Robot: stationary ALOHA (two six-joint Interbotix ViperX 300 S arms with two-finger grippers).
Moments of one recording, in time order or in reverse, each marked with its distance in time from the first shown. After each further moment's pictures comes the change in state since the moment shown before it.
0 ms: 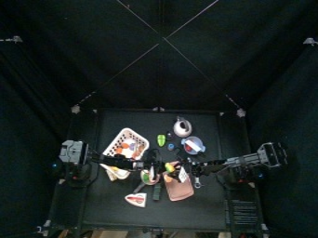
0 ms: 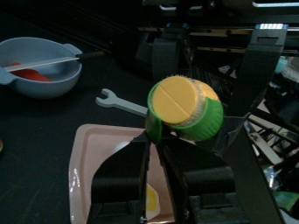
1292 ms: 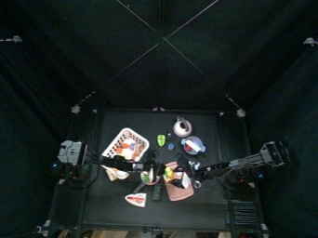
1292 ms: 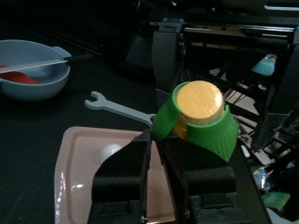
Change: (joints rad) left arm -0.008 -0.006 0.000 -0.021 -0.003 -0.002; right arm 0.094 -0.021 -0.023 -0.078 0.063 -0.002
